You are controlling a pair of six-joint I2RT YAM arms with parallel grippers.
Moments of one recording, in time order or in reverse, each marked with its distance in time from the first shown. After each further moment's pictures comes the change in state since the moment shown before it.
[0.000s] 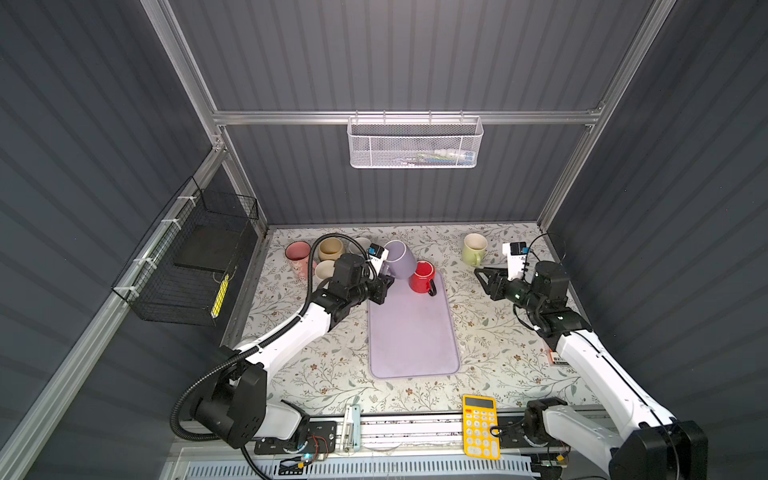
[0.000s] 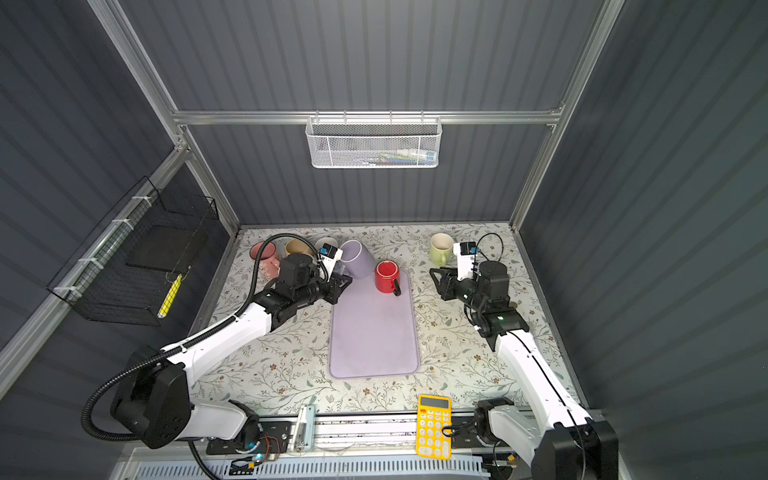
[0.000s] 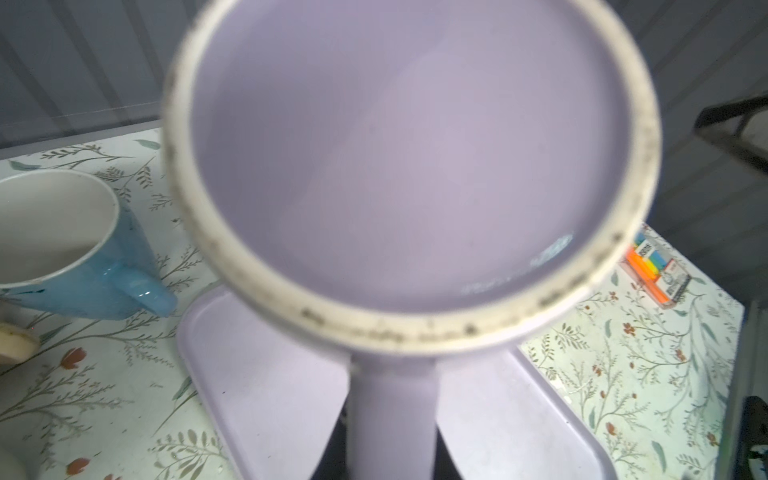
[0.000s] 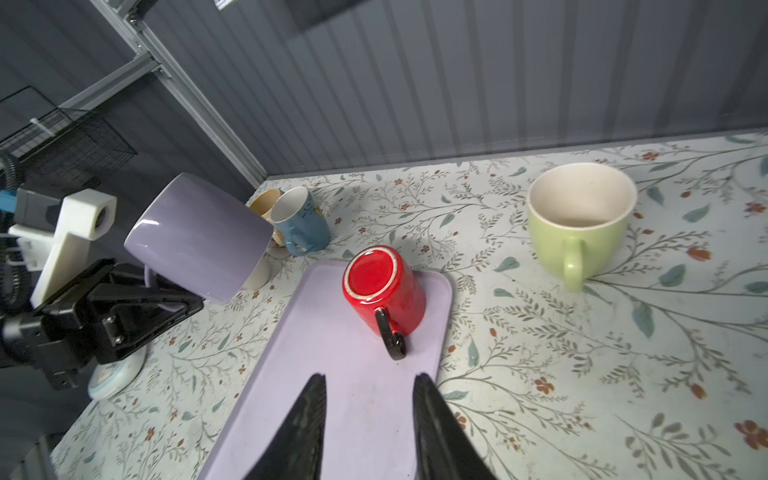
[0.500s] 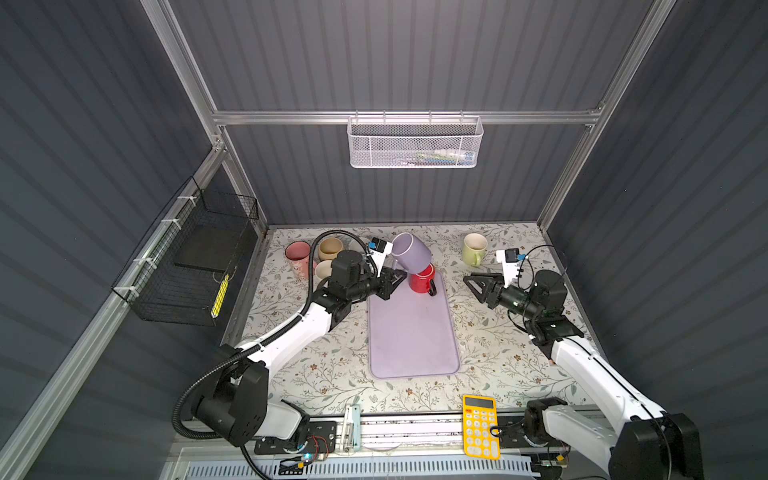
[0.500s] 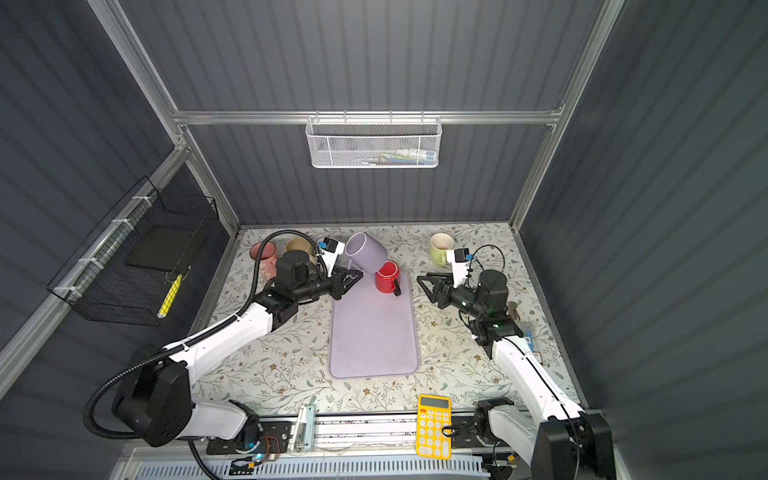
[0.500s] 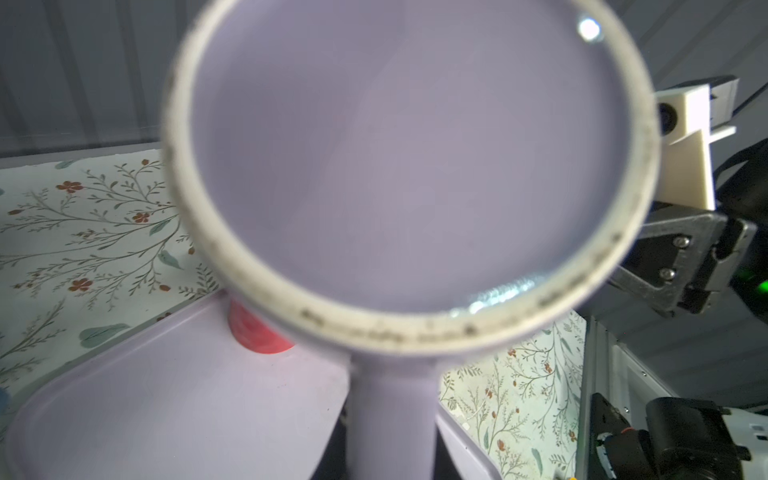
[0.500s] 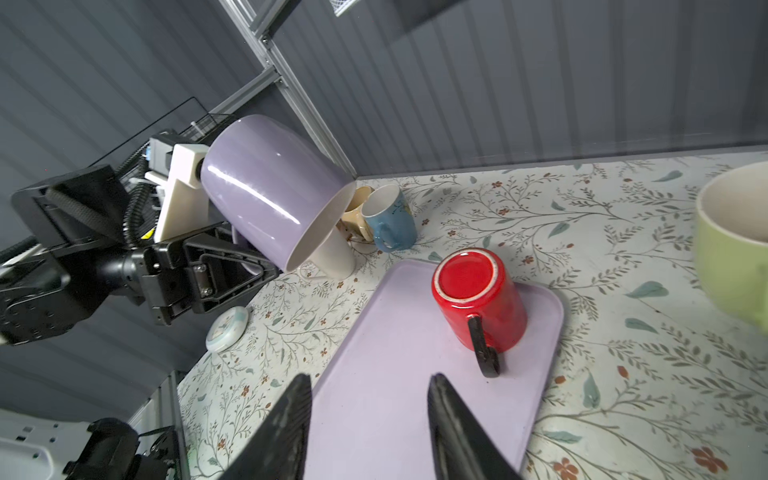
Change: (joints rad) left arm 0.000 0.018 -0.003 0.189 0.220 -0.153; right arm -0.001 0.010 -0.122 0.287 -0.269 0.131
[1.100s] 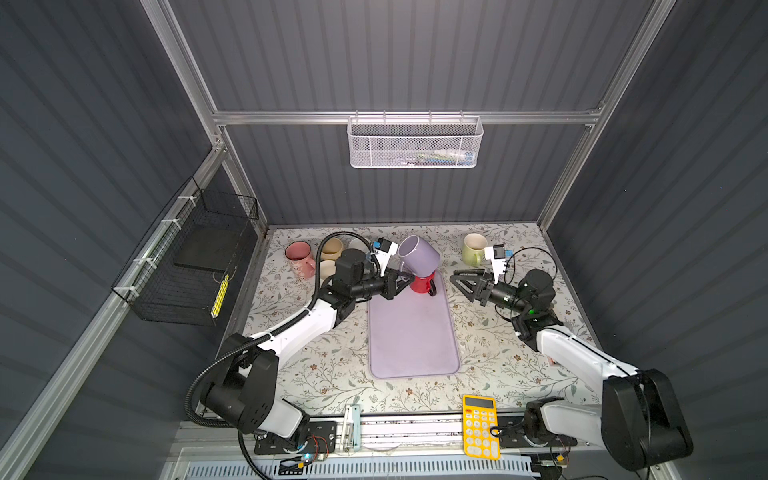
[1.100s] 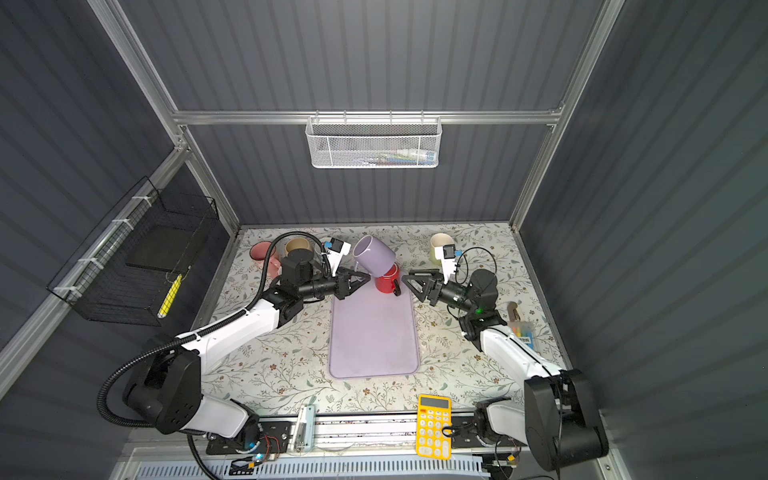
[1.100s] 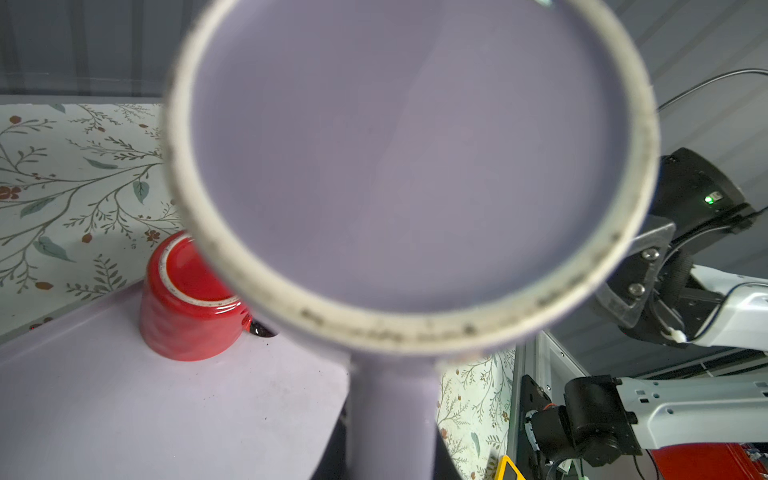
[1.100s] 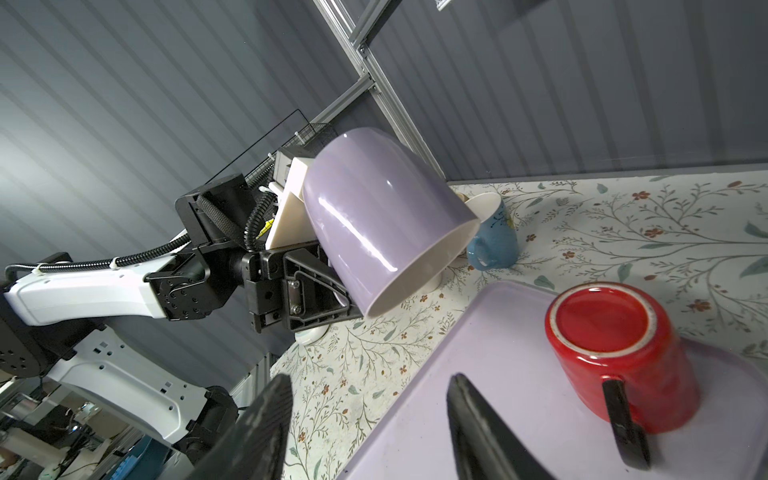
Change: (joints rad) left arm 0.000 0.060 0.023 0.061 0.147 -0.105; right arm 0.072 0.216 -0.019 0.464 -0.168 0.257
